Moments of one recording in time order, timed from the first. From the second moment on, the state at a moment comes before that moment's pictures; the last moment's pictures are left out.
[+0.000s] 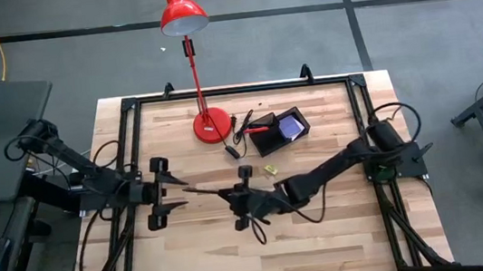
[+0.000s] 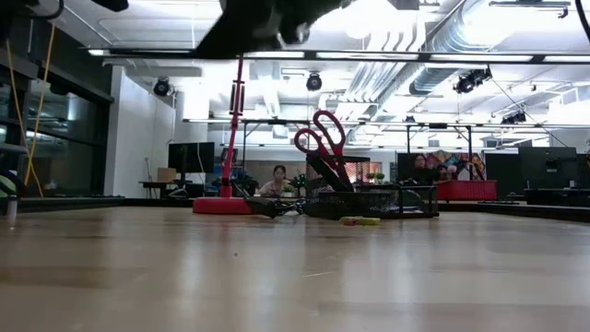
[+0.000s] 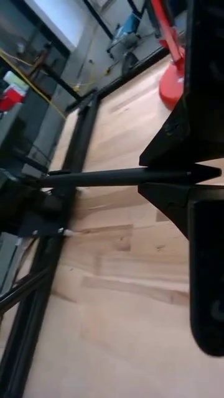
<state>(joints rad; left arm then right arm) -0.51 0.76 0.19 0.85 -0.44 0.42 0.35 2.00 1.39 0.18 0.64 -0.16</state>
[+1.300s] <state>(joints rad) -0.50 0.75 0.19 0.68 -0.48 0.36 0.41 1.95 1.39 0.36 0.68 -0.35</state>
